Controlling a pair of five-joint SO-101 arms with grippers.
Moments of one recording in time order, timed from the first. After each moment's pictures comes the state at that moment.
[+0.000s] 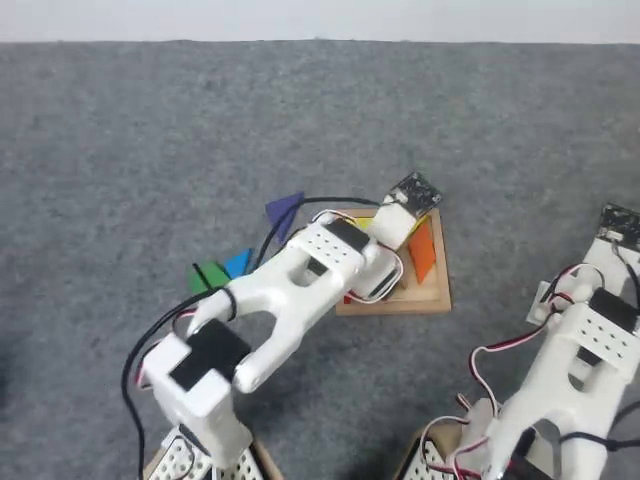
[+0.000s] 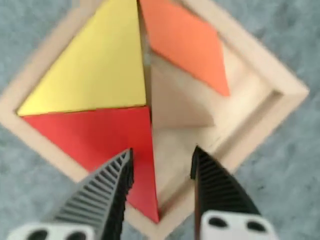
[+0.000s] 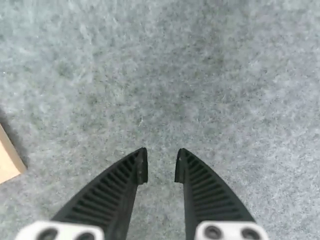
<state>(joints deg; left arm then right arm) 32.7 15.3 20.7 53.6 -2.9 31.7 -35.3 54.7 58.4 11.6</state>
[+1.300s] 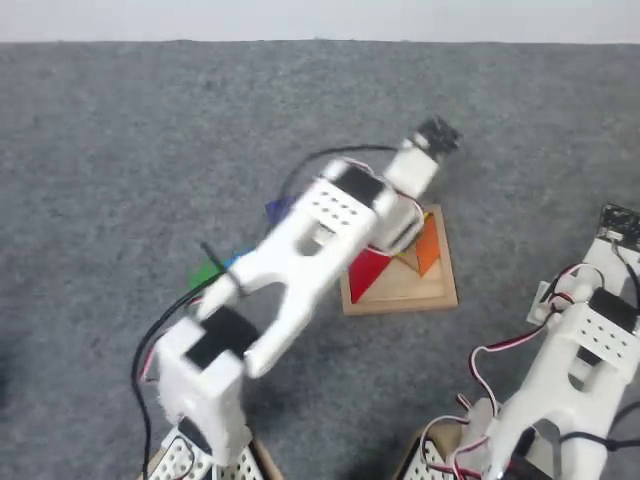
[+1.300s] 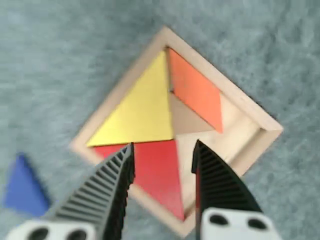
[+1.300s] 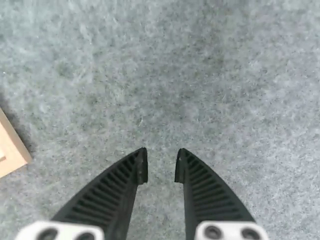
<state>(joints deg) 29.7 15.3 -5.1 71.1 -3.2 31.7 -35.3 54.7 58.4 11.6</state>
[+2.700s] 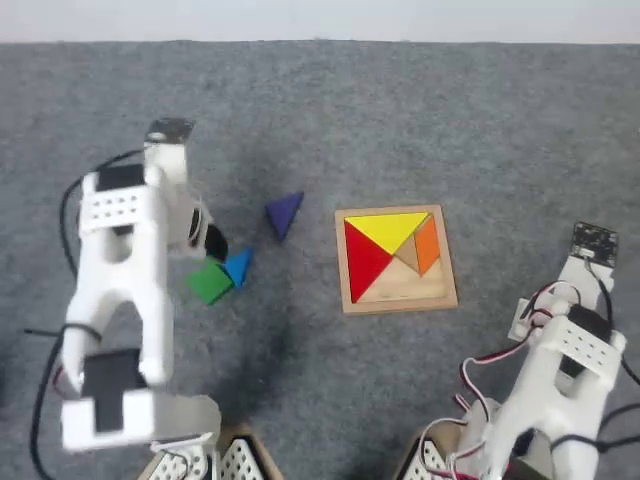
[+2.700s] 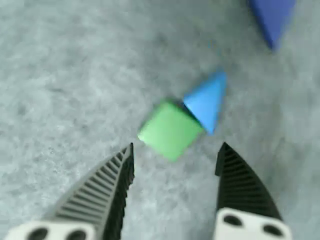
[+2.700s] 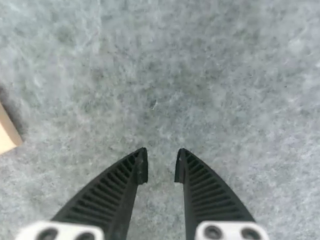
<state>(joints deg) -14.9 -4.9 24.3 81.4 -15.4 29.6 -35.3 65.6 50.7 13.1</state>
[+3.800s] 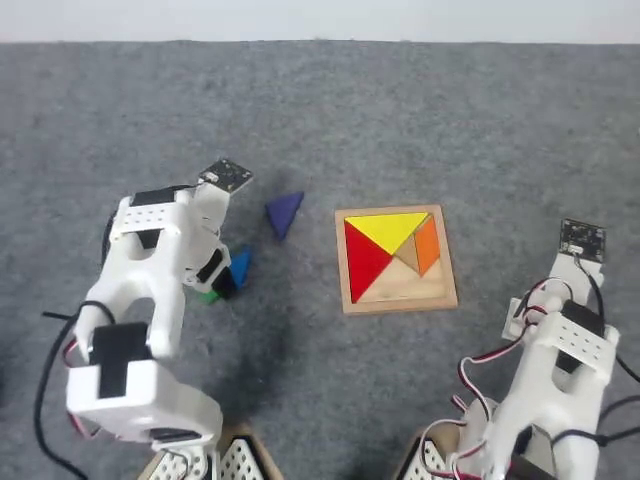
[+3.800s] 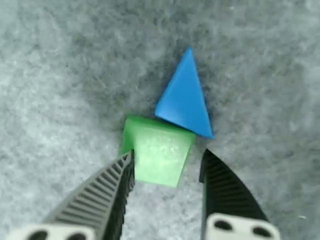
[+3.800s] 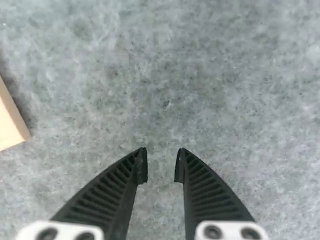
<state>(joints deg) -13.0 5.7 30.5 69.5 -33.1 27.6 -34.9 65.6 50.6 13.6</state>
